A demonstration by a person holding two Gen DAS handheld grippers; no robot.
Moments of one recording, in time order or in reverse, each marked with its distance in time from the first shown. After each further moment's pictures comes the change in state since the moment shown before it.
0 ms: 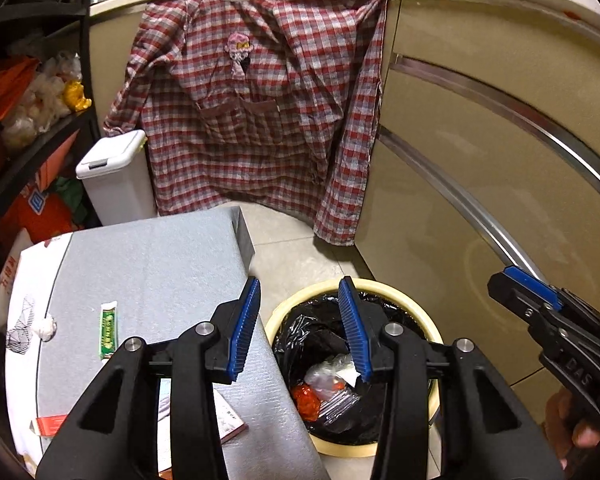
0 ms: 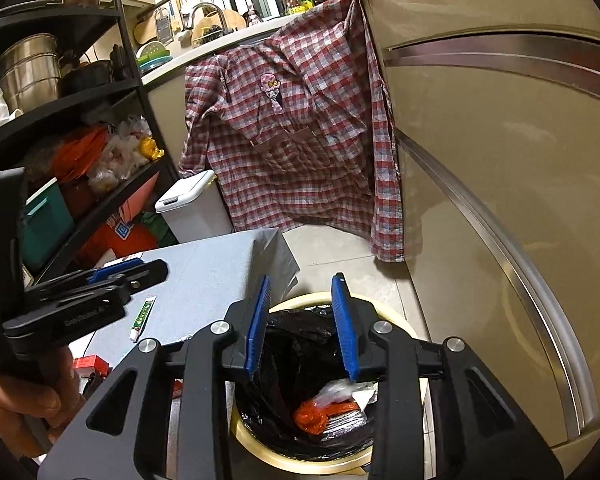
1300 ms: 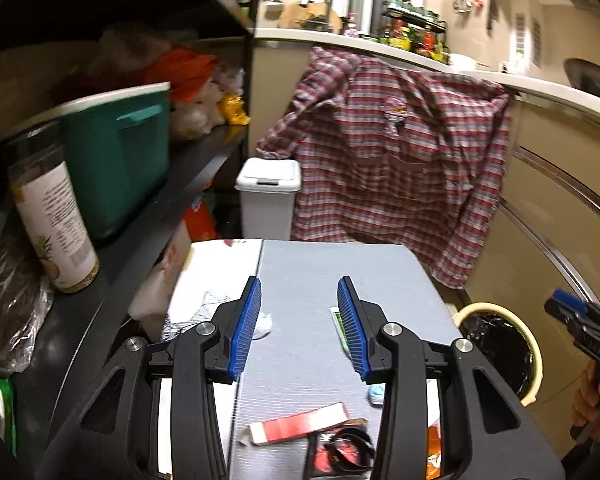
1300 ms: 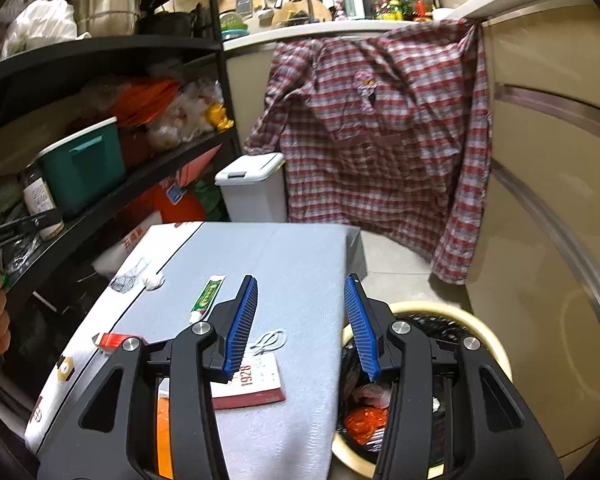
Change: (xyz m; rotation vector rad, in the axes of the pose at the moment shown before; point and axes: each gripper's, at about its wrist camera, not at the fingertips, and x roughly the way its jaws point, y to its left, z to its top) left arm -0.136 0.262 -0.051 -0.169 -0.176 0.241; right arm 0.029 0.151 -0.035 -0.210 0.017 0.110
